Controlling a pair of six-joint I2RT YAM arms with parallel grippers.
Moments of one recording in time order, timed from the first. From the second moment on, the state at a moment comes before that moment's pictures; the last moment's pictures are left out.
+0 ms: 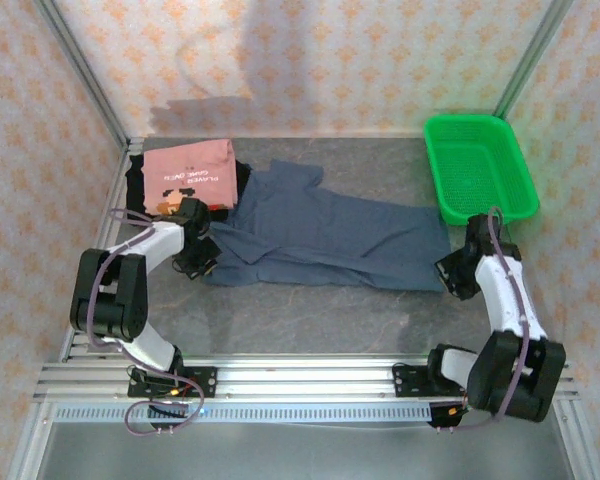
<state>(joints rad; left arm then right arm) -0.05 1.60 0.90 -0.70 0.07 -0.83 -0.24 1.13 0.78 -0.99 -0.07 0.87</state>
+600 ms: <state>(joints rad) -0.02 1.54 0.90 -0.84 -0.01 -0.68 -0.17 1.01 0.70 -1.27 0.01 0.91</state>
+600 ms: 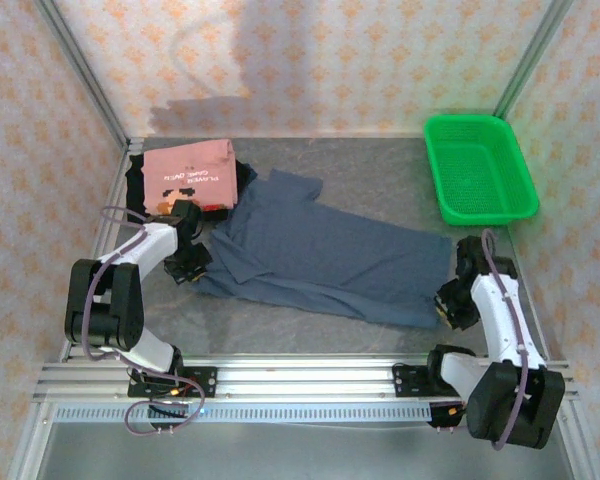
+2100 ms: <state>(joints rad) -0.08 1.39 0.70 -0.72 0.08 -0.83 -0.14 1.37 0.76 -0.97 -0.15 0.85</state>
